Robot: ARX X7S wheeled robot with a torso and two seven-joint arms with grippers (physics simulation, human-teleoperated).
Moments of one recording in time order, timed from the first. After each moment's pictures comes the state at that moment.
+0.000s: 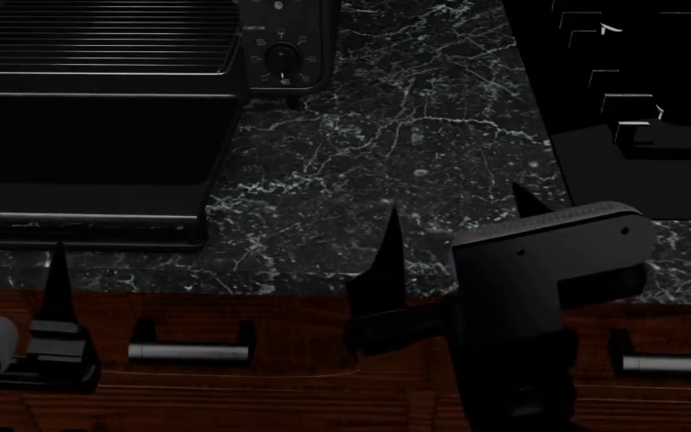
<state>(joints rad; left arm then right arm) -0.24 -0.17 0.07 0.74 -0.01 -0.76 -0.11 0.49 0.19 -0.13 -0.58 0.08 0.90 -0.03</state>
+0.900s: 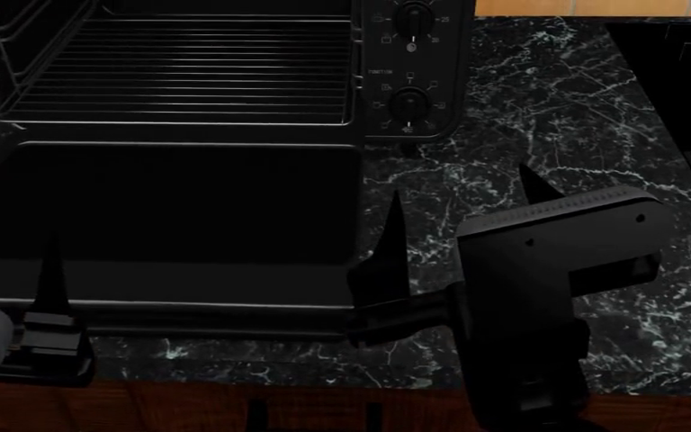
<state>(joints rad) -0.27 -0.10 0.06 0.79 0.13 -0.83 0.01 0.50 0.15 -0.10 -0.63 -0.02 0.94 -0.12</state>
